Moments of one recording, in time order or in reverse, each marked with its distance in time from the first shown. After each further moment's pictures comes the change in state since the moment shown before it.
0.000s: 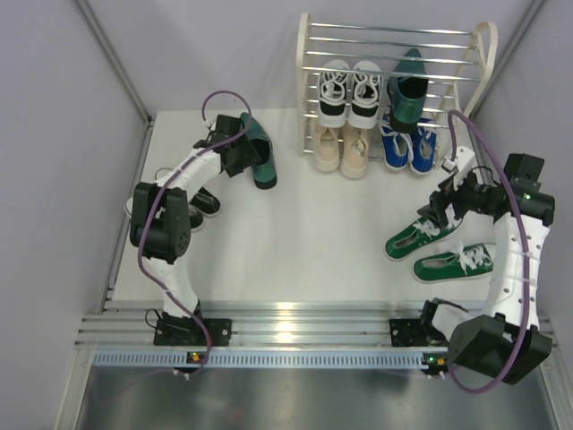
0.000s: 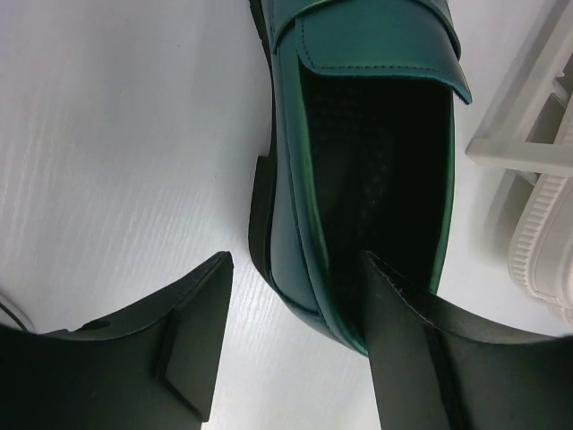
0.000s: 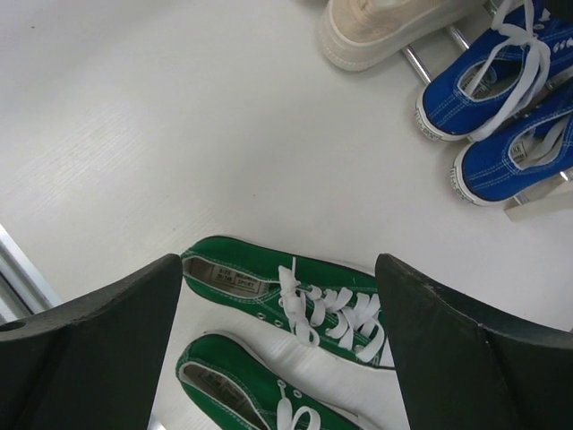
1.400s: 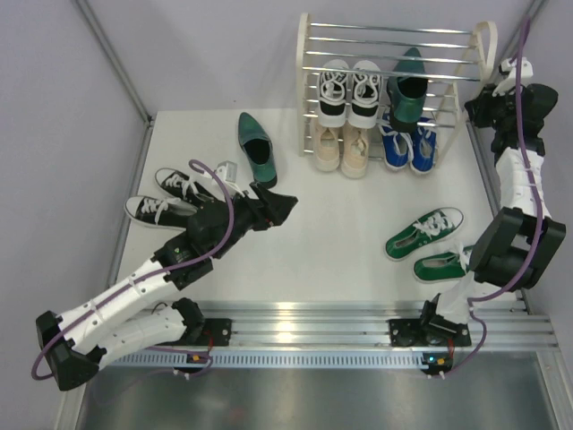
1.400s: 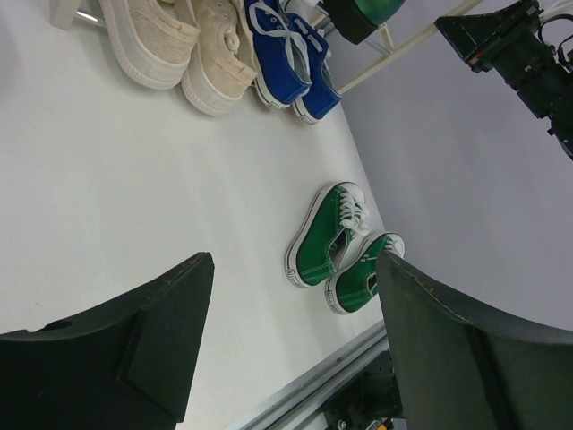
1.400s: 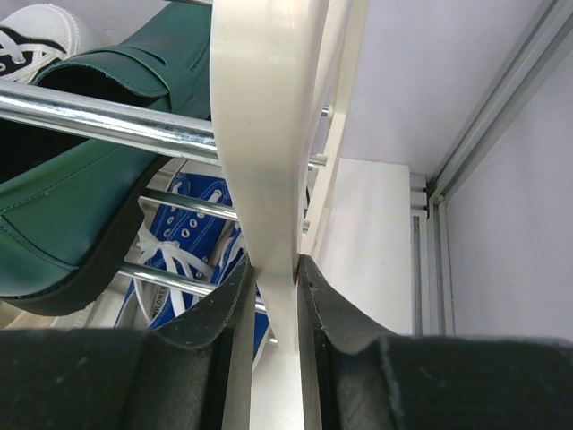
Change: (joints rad) left arm -0.626 -1.054 -0.684 0.329 -0.177 -0.122; right arm 0.015 0.585 0.306 1.041 0.392 0.873
